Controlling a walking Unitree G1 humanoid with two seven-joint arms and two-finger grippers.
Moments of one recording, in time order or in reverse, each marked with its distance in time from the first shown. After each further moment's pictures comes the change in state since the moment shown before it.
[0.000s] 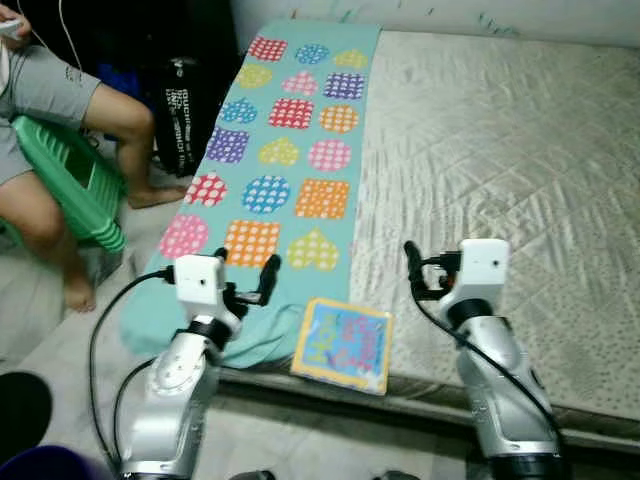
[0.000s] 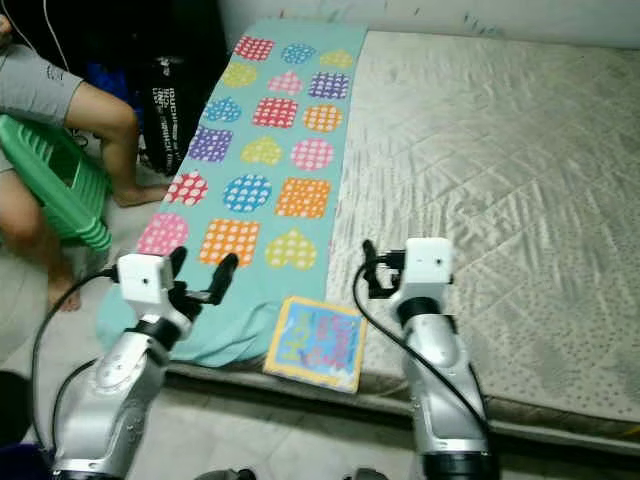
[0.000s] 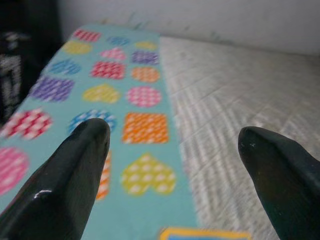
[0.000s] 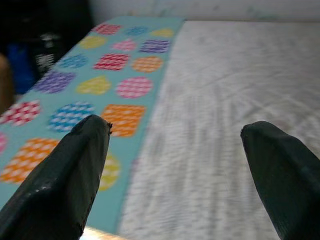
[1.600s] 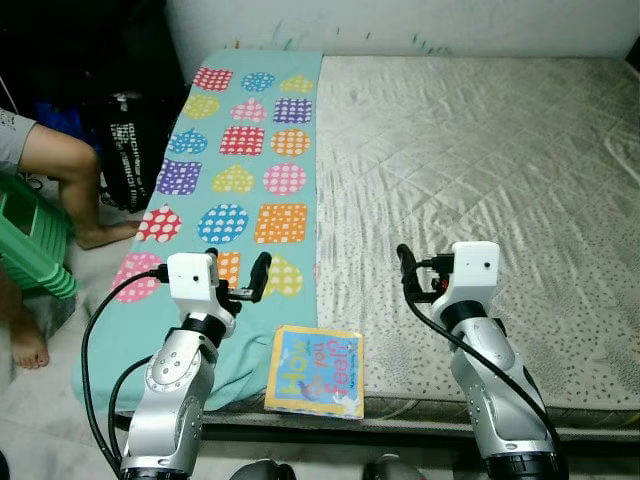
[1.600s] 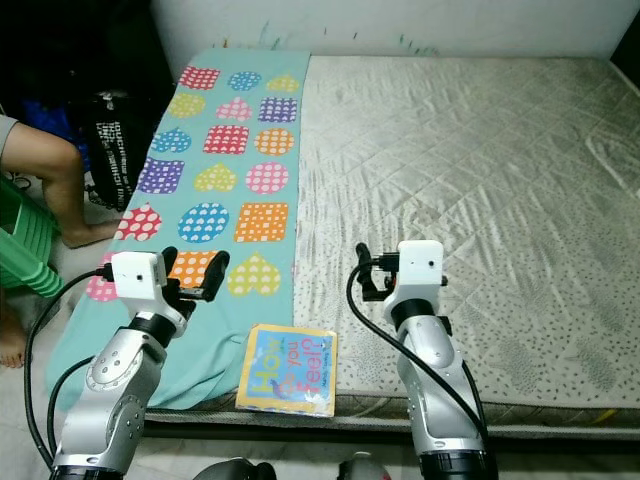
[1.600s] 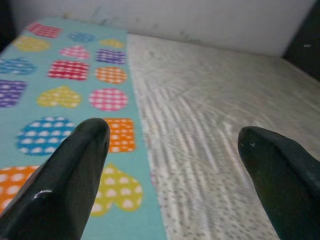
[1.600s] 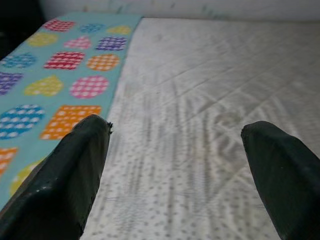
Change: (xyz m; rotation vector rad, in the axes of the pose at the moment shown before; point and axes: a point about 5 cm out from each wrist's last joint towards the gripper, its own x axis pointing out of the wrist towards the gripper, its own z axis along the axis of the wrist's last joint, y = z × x) left arm 0.006 -0.014 -0.008 -0.041 0.036 0.006; right arm -0.002 -0.016 -0.009 -0.022 0.036 -0.041
